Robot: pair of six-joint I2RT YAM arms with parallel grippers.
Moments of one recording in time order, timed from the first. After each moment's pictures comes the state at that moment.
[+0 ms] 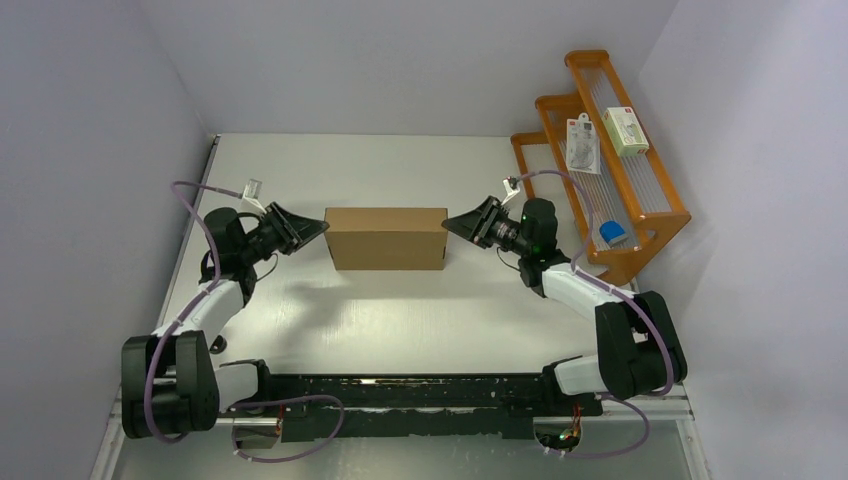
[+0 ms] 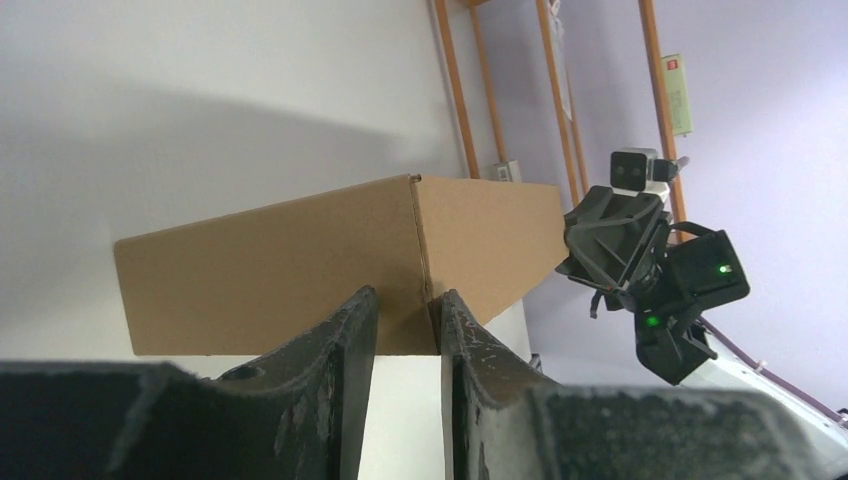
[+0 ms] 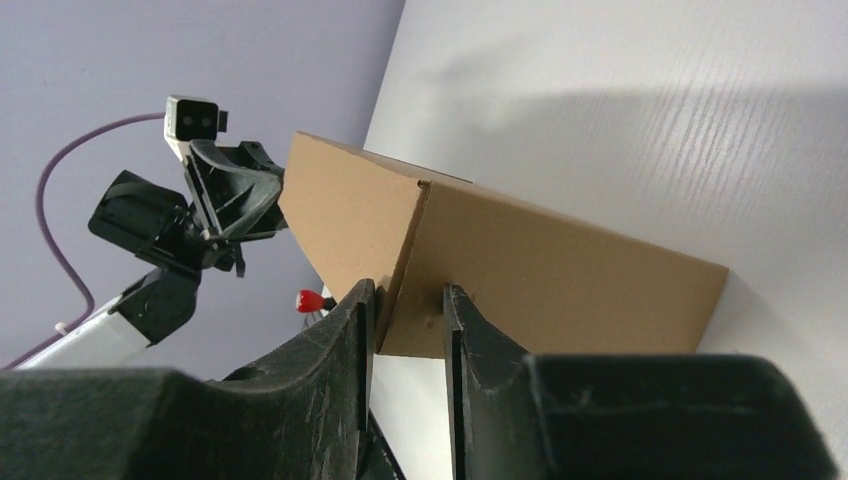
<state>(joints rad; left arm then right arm) 0.09 1.19 0.48 0.38 0.77 -0.87 0.27 1.38 0.59 0.56 -0.61 0.89</state>
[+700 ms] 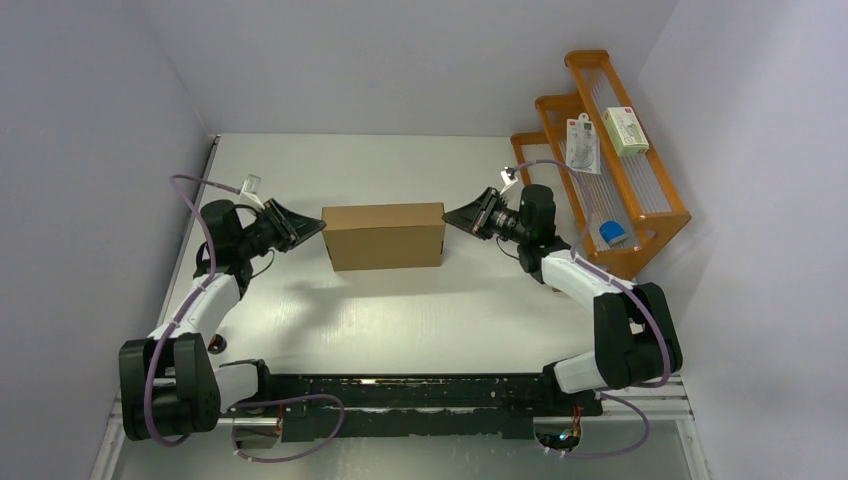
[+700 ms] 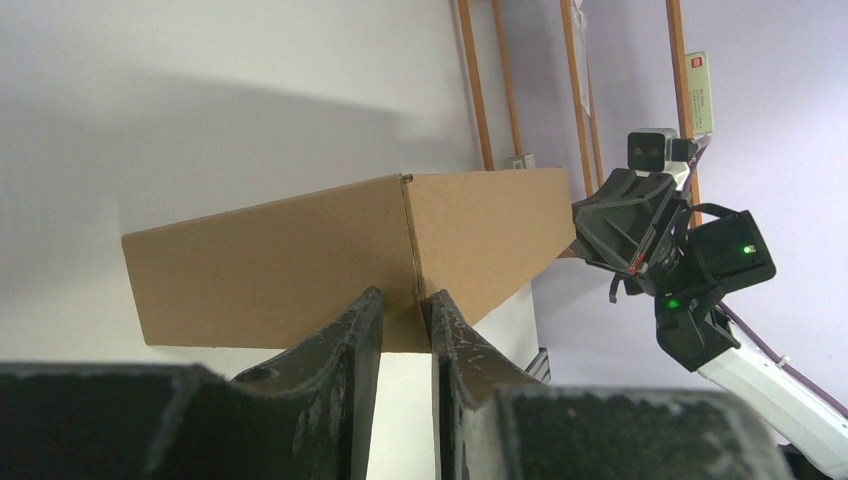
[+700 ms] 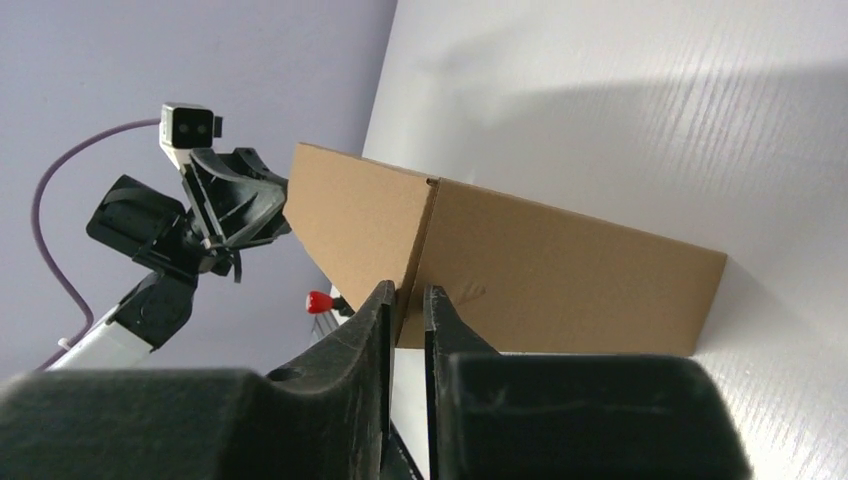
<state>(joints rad) 0.11 1.20 0.56 0.25 0.79 -0.82 0.26 1.41 0.71 0.43 -0.64 0.89</state>
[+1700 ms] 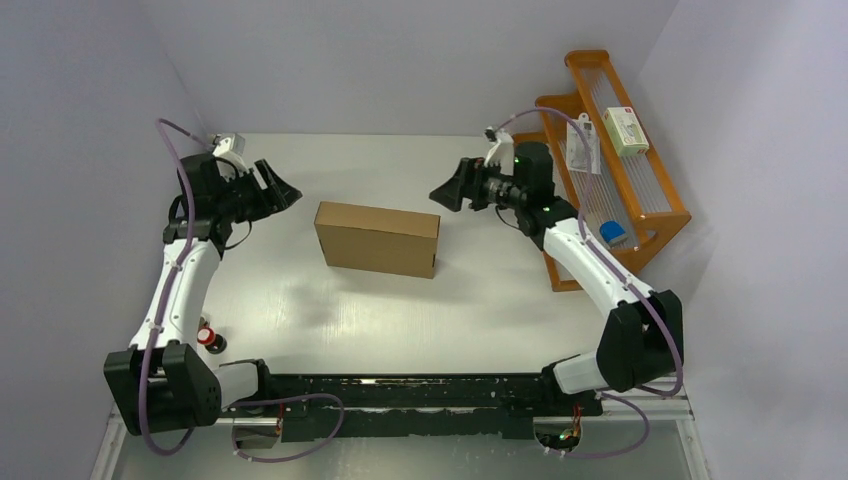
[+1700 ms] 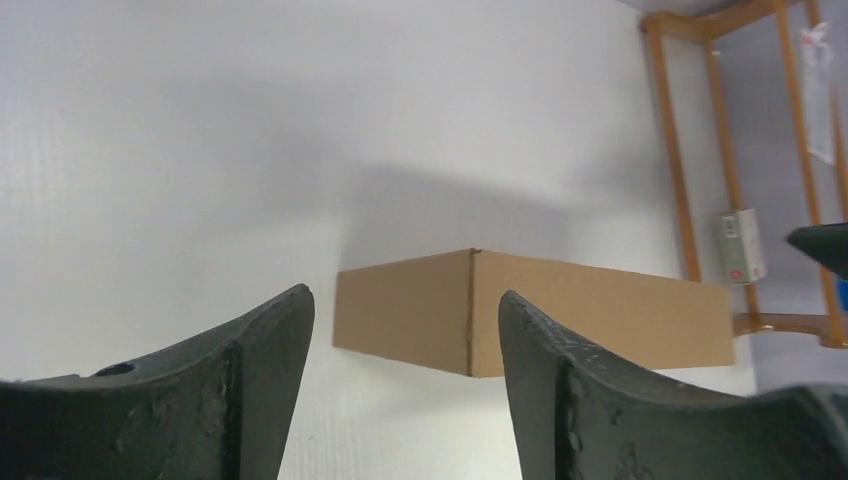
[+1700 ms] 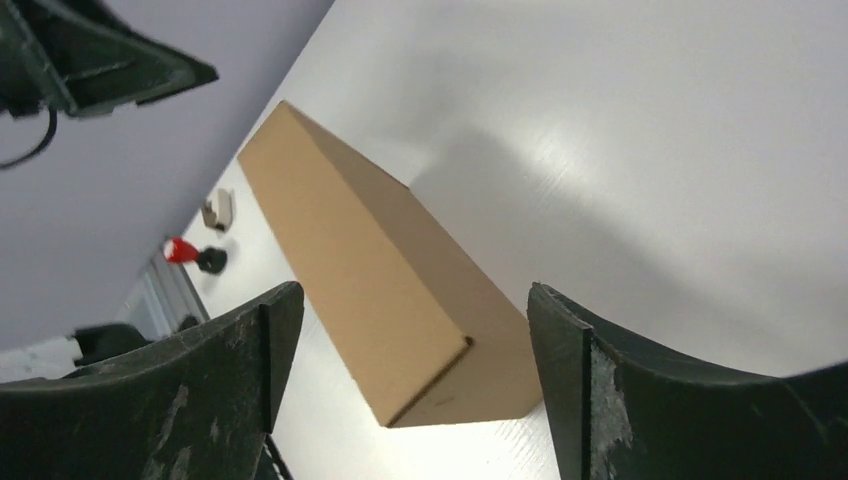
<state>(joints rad) 0.12 1.21 1.01 -0.31 0.48 -0.40 0.31 1.41 1.08 0.00 -0.60 0.41</state>
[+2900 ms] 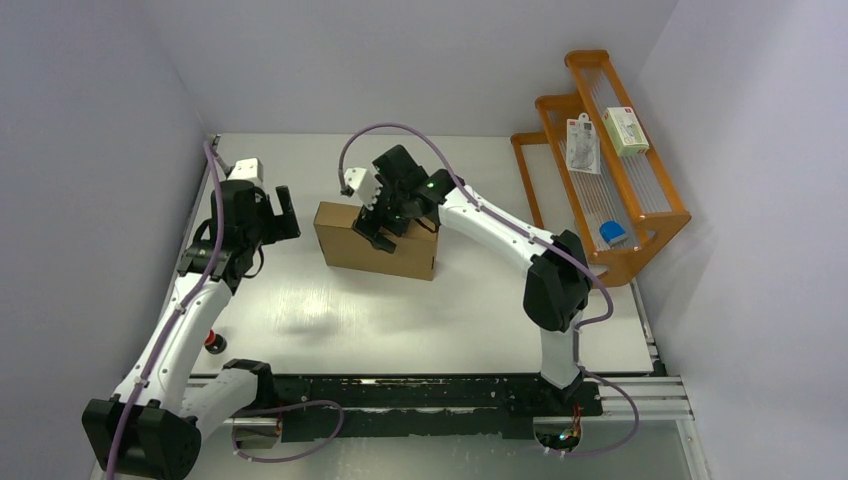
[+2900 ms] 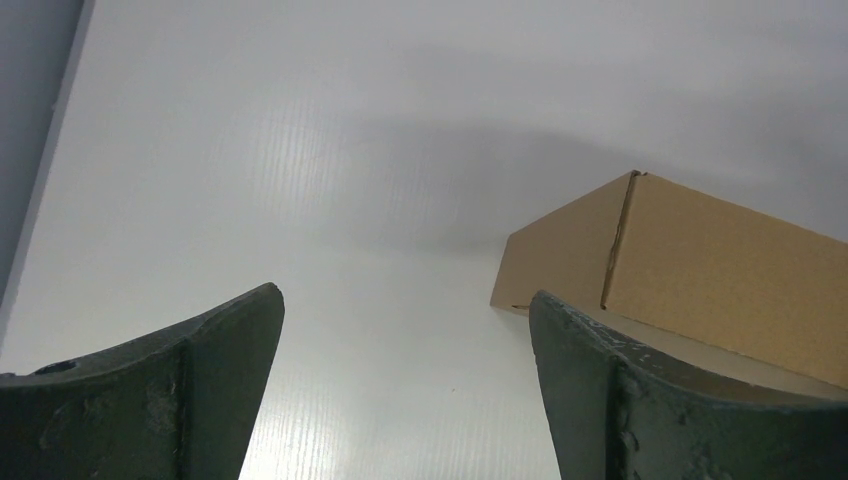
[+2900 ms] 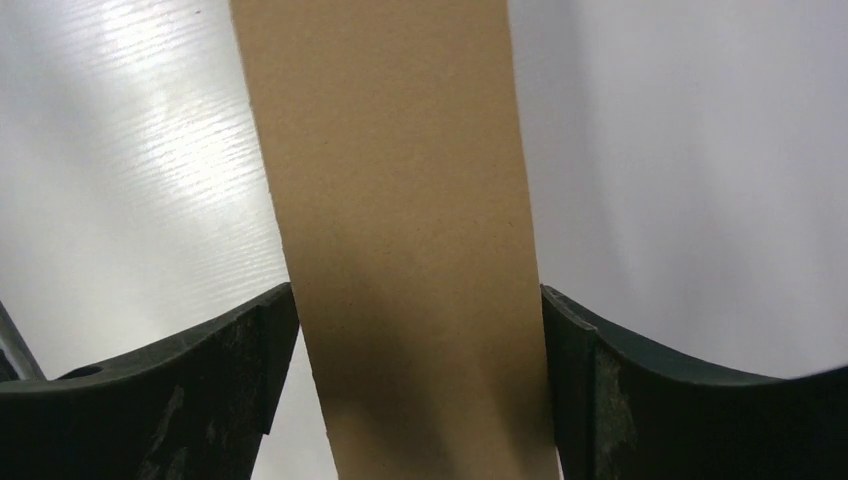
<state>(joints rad) -0.15 0.99 0.91 -0.48 -0.20 -0.25 0.80 1.93 1.76 -0.71 -0.22 -0.41</state>
